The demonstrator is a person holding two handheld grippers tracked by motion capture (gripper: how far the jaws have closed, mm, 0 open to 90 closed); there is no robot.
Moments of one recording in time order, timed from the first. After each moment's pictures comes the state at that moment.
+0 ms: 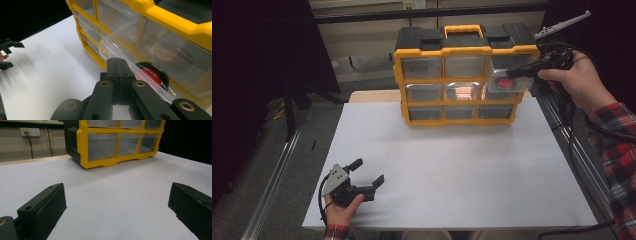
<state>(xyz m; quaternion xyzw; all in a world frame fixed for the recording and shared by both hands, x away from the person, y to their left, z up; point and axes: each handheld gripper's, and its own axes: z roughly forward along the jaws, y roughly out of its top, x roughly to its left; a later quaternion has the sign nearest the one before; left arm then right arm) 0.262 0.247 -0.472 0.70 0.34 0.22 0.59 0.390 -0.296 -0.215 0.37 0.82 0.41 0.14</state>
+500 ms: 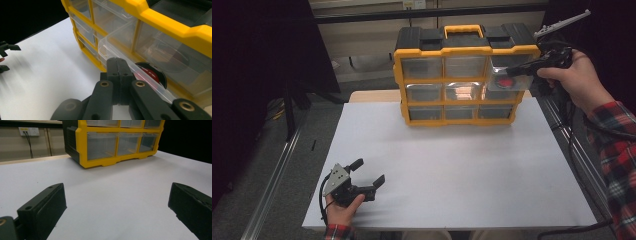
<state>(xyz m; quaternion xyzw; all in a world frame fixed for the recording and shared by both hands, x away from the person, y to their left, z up) 0.263 0.246 -0.473 0.70 0.34 0.22 0.59 0.394 -0.296 -0.215 0.38 0.82 0.41 0.15</state>
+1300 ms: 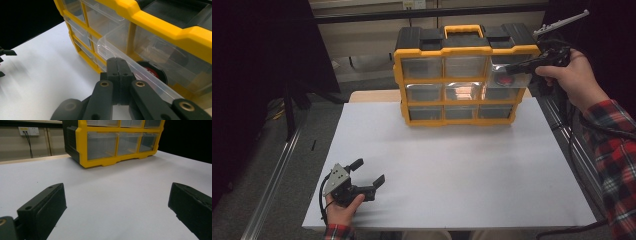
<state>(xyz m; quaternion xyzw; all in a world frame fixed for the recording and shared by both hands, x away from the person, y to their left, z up) 0.263 0.246 -0.473 0.70 0.34 0.22 0.59 0.402 -0.298 -0.219 0.39 0.80 0.42 0.15</state>
